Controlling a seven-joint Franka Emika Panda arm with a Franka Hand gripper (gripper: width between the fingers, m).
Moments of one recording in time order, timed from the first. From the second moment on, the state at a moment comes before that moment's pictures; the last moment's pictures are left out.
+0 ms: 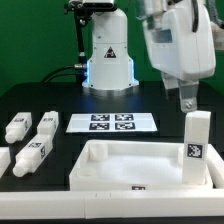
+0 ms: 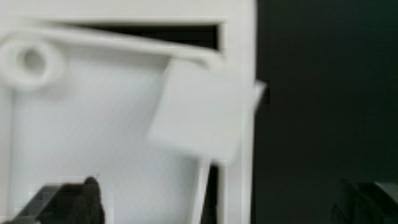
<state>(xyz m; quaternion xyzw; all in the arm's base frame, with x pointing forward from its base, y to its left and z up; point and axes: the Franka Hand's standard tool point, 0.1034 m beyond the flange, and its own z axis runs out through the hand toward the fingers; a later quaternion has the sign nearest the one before) 0.632 0.065 0.143 -0.72 0.68 0.00 0.10</state>
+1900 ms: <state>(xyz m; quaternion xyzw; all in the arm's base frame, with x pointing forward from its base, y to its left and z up) 0.575 -0.123 0.089 -0.99 0.16 -0.05 0.02</state>
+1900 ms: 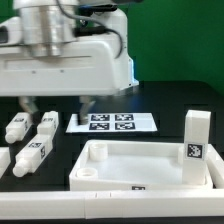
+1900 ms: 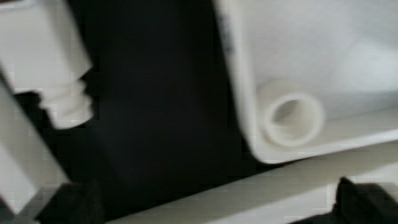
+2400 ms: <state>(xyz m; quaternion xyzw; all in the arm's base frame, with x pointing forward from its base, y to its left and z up) 0.571 -0.127 0.084 -0.98 0.16 -0.05 0.02</state>
